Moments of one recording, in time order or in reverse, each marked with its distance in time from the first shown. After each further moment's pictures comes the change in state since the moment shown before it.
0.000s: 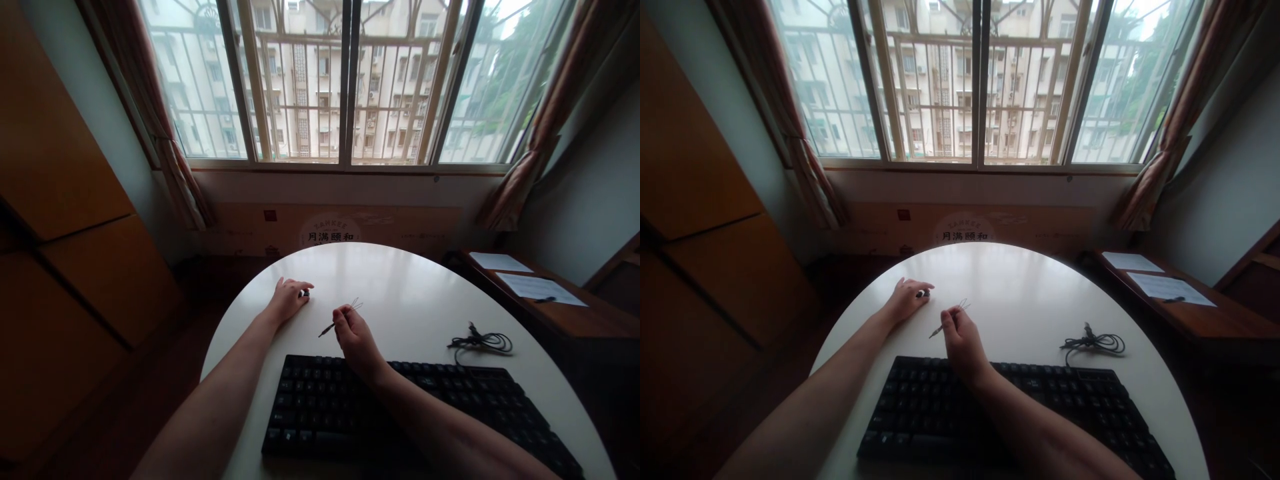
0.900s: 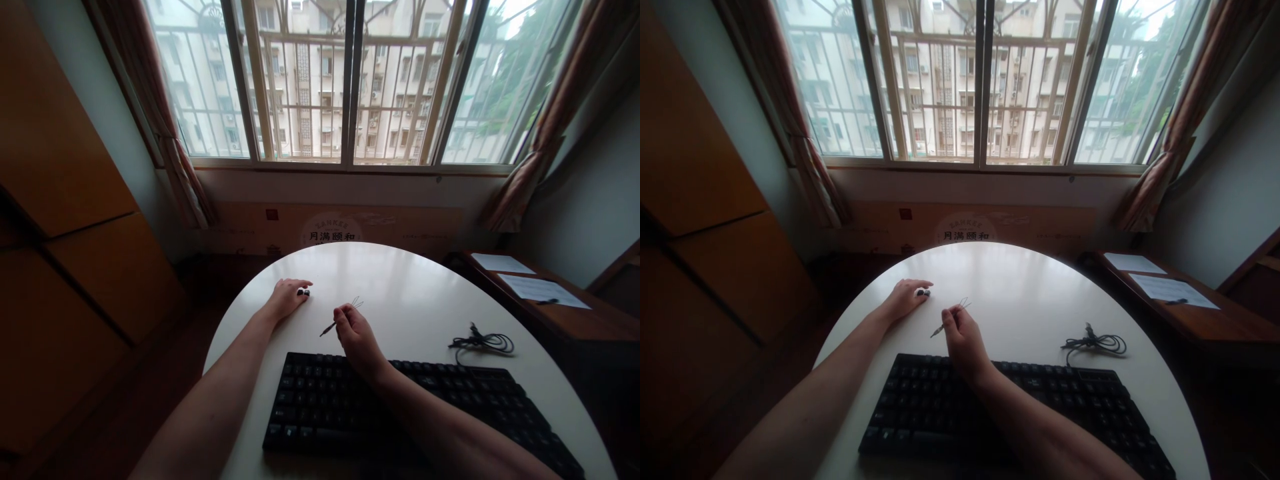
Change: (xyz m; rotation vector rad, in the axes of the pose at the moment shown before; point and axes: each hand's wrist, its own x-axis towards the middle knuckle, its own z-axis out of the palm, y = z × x) left_hand -0.002 -0.004 -0.008 0.009 -0.027 -0.056; right_hand -0.003 -0.005 -0.002 0.000 -0.018 -0.004
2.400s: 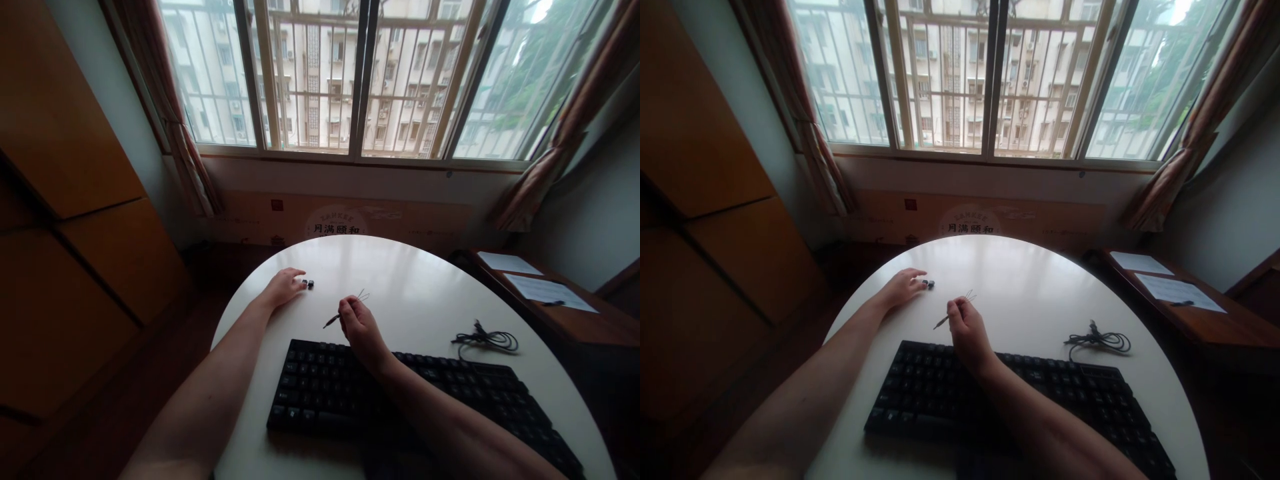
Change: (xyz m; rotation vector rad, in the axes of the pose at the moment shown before) left_hand -0.004 -0.024 -0.001 -0.067 0.035 -0.040; right_hand -0.001 0.002 0.000 0.002 0.003 0.001
